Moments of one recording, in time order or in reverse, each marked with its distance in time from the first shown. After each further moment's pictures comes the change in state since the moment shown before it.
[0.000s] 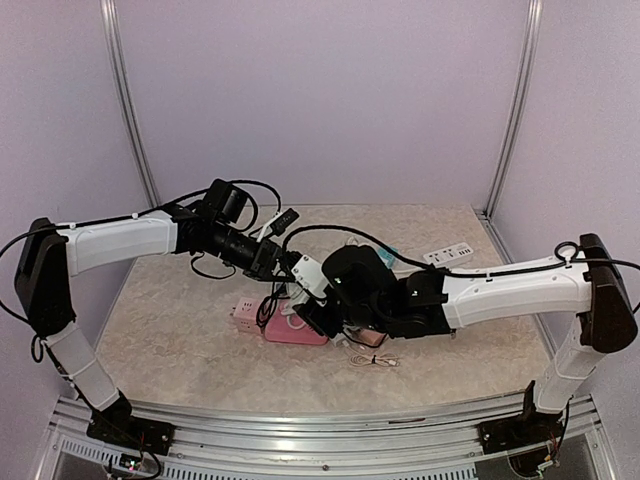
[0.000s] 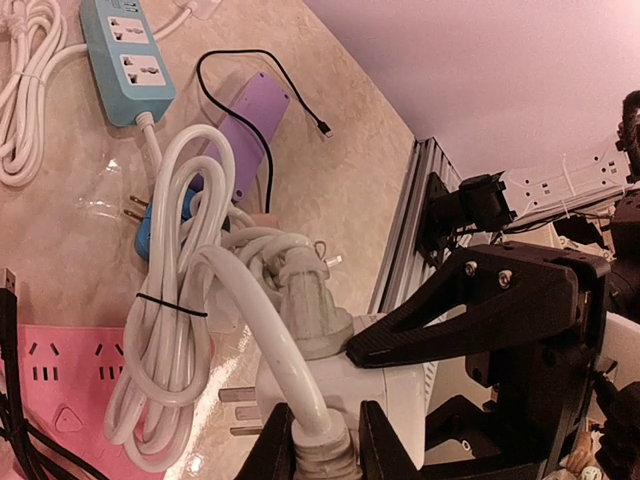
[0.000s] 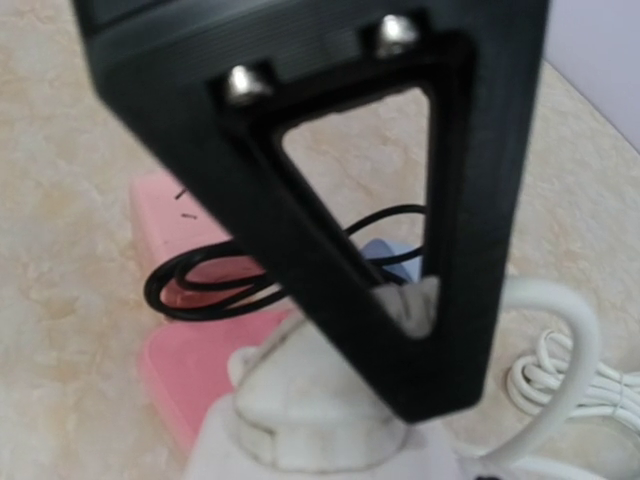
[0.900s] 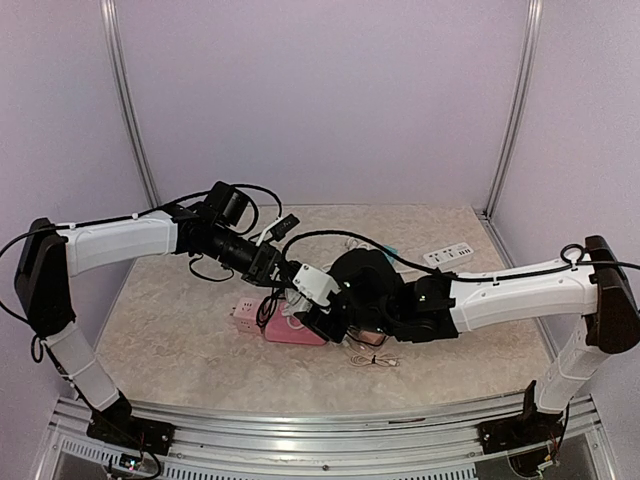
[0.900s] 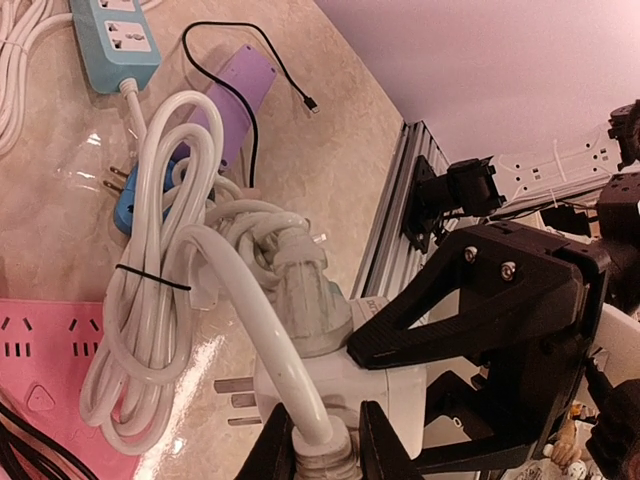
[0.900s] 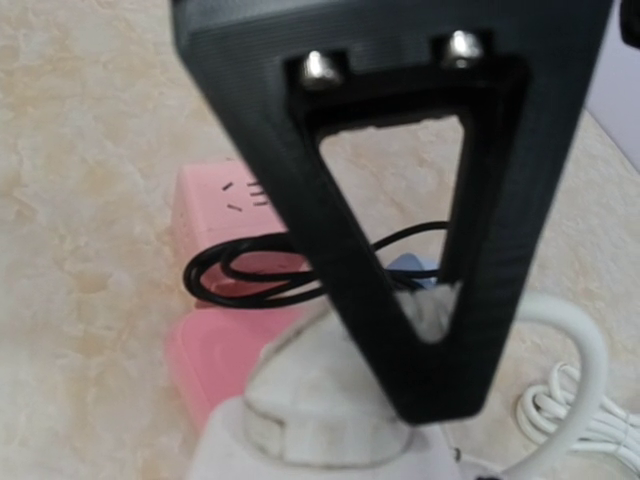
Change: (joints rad) left arm -0.003 0.000 0.000 -0.054 0.029 0.001; right arm 0.012 -0.038 -0.060 0.055 -0.079 -0.110
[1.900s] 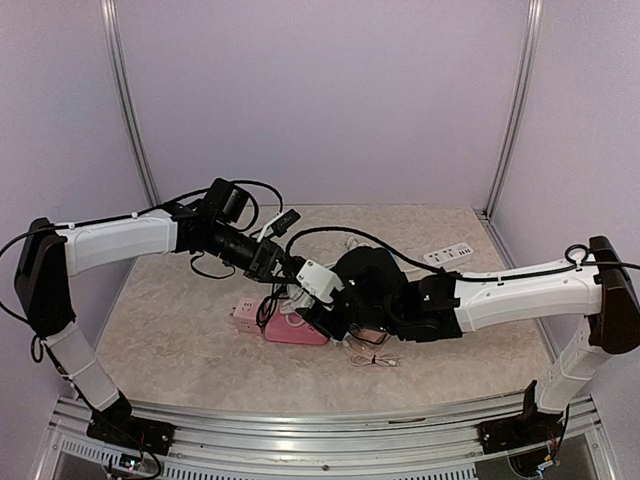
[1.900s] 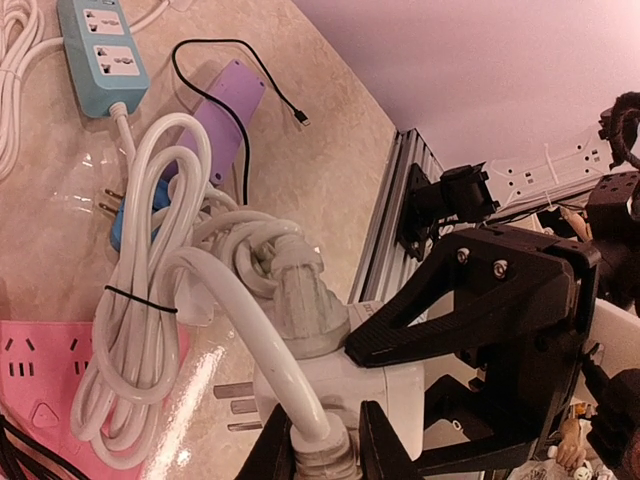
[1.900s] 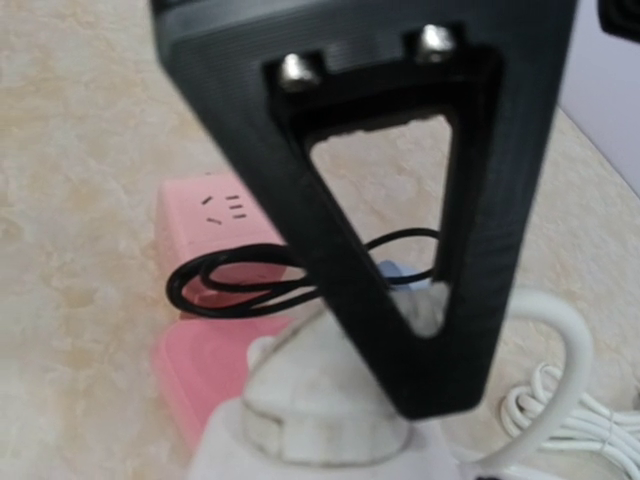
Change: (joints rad) left arm -0.001 0.000 0.013 0.035 0.005 -0.006; right arm -0.001 -0.020 -0.014 0.020 0.025 0.019
